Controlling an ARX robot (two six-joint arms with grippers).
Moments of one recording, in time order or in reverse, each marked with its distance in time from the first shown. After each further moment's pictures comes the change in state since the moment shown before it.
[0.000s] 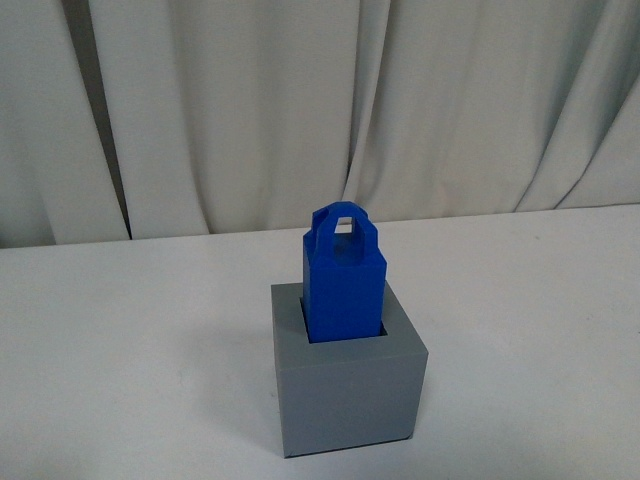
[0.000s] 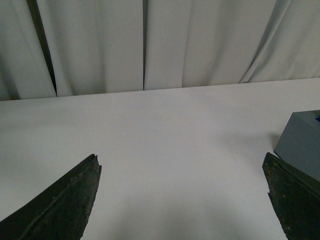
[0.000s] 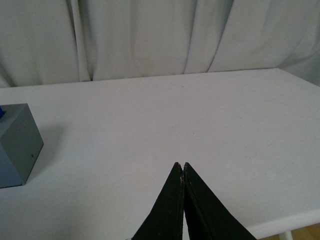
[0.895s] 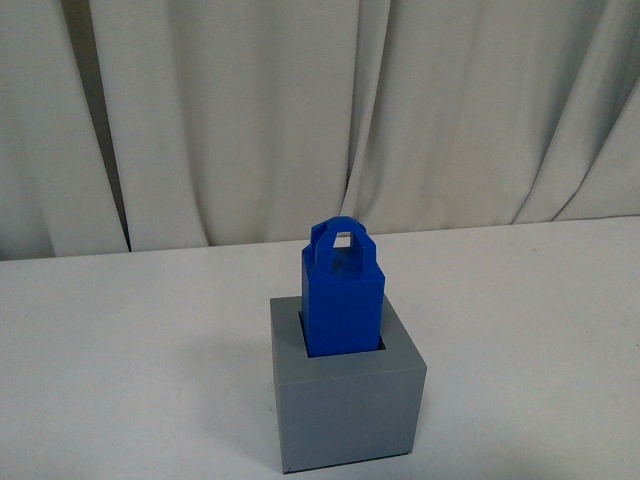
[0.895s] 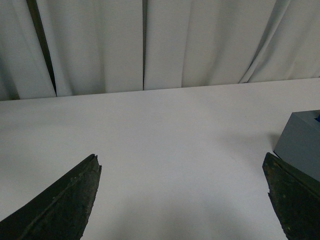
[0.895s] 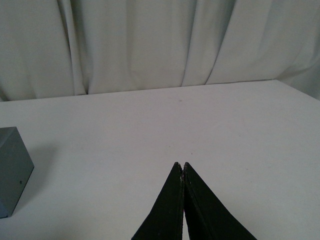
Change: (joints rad) left arm 0.000 0.000 0.000 0.000 0.000 0.000; right arm 0.000 0.426 0.043 0.405 0.001 -0.002
